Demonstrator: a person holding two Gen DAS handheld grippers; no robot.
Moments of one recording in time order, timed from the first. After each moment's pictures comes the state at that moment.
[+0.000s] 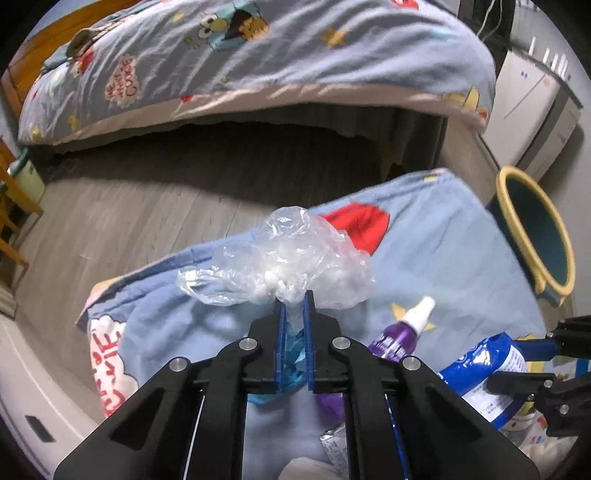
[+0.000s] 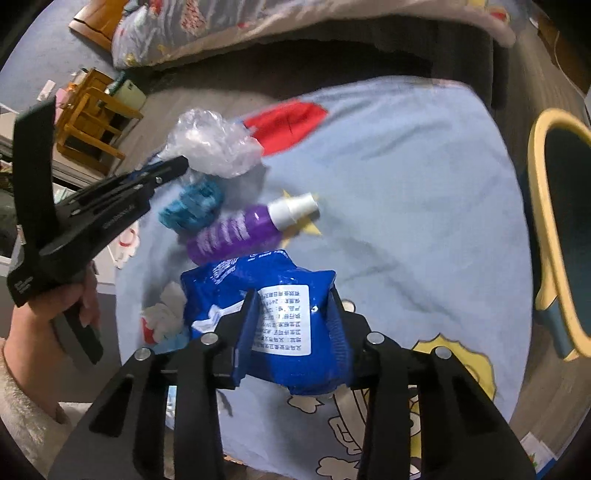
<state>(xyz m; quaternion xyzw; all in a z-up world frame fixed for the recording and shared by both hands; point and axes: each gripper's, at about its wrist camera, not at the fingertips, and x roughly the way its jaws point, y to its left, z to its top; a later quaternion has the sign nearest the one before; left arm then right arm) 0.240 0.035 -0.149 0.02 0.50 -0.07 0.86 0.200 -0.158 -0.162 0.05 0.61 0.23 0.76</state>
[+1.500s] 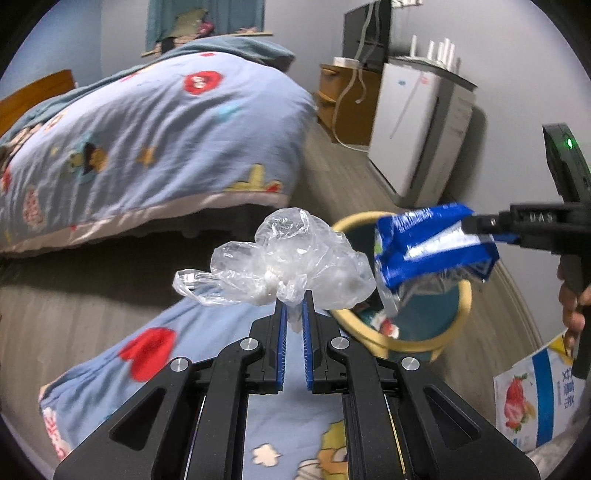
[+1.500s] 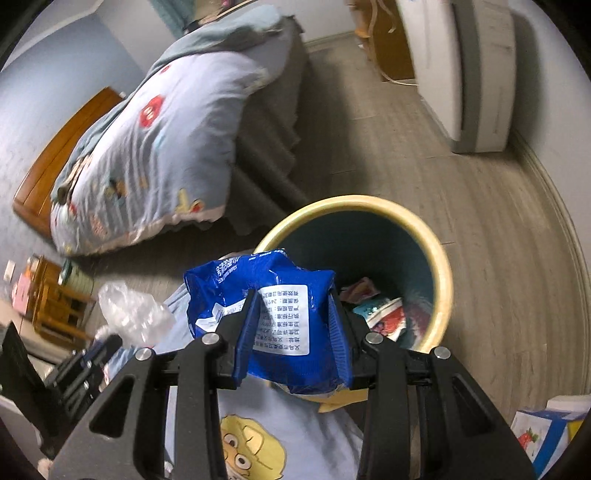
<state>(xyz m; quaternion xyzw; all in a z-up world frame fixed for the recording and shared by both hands) 0.215 -0.184 -0.068 0.07 0.39 -0.22 0.89 0.208 -0.450 -0.080 0.23 0.45 0.00 0.87</state>
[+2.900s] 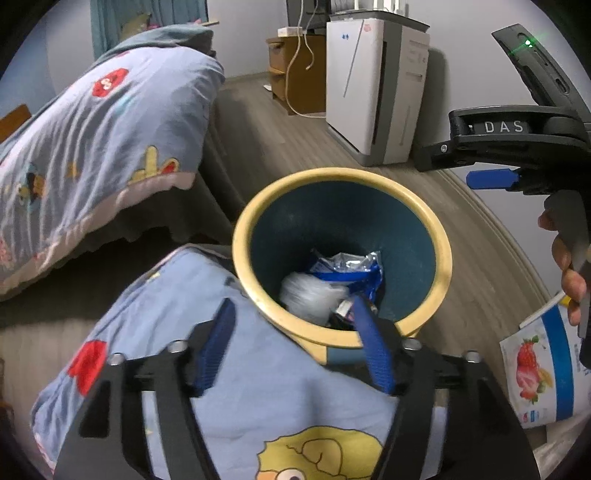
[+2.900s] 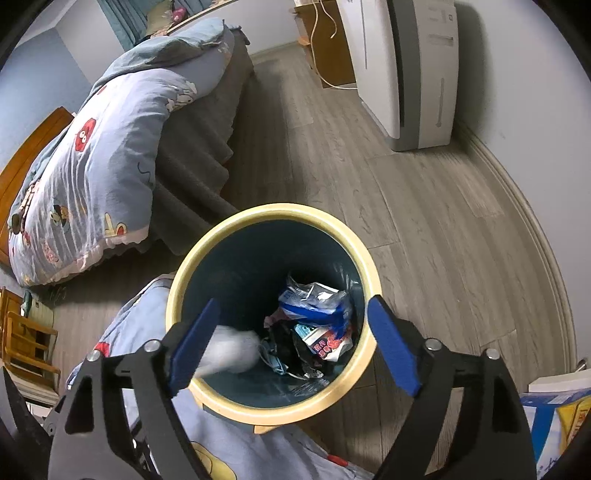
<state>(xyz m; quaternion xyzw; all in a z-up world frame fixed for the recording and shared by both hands) 0.200 -0.270 -0.116 0.15 0.40 -0.26 0.86 0.205 -0.481 -0.106 0.22 0.44 -0.09 0.86</state>
